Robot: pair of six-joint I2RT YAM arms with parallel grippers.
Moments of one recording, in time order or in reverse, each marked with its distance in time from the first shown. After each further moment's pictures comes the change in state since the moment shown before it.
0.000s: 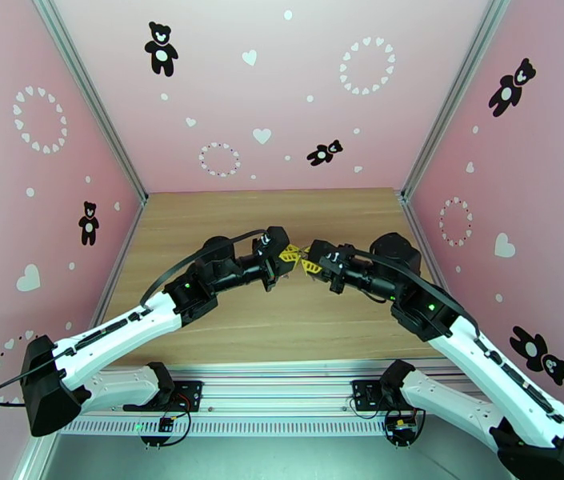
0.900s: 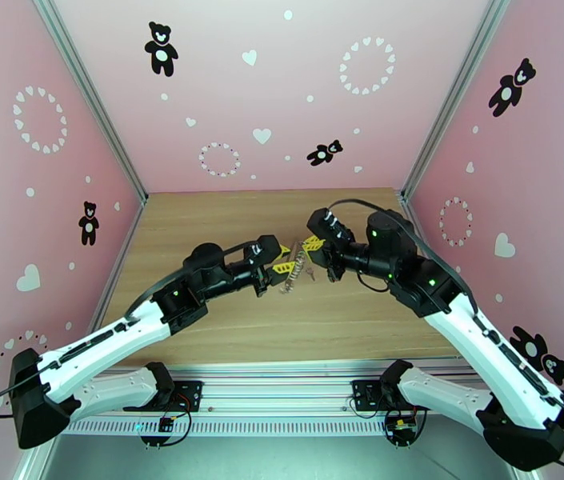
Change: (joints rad) left arm 0.000 -0.115 -0.093 -0.047 -0.031 0.095; right arm -0.058 0.189 0.280 -0.283 -0.049 0.320
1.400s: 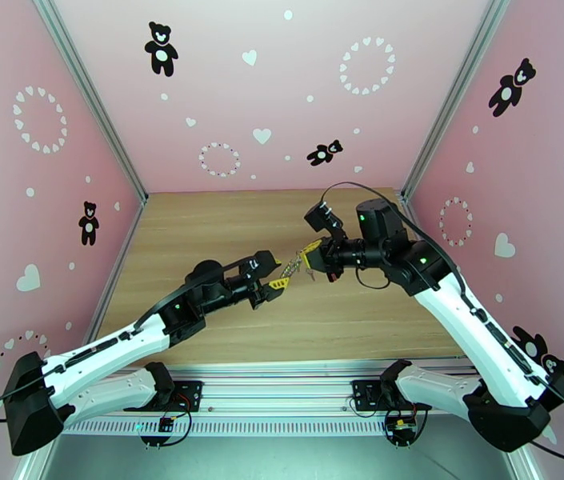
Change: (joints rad) left arm -0.007 -0.048 -0.161 0.096 -0.053 -0.059; right arm -0.079 0.085 0.079 -0.167 -0.224 0.147
